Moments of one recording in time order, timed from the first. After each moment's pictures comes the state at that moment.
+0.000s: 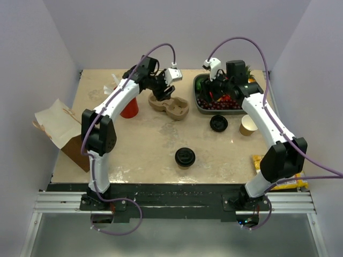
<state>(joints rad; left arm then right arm) -0.41 2.06 1.94 -0.66 0.47 0.65 0.26 1.61 1.54 -0.57 -0.39 -0.27</state>
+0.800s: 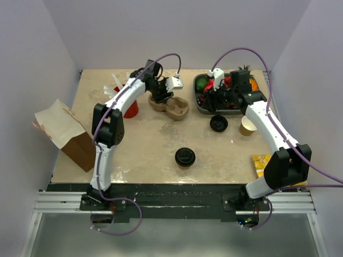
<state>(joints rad) -0.39 2.28 2.11 -0.84 0.46 0.96 0.23 1.51 1.37 -0.57 -0.46 -0.29</state>
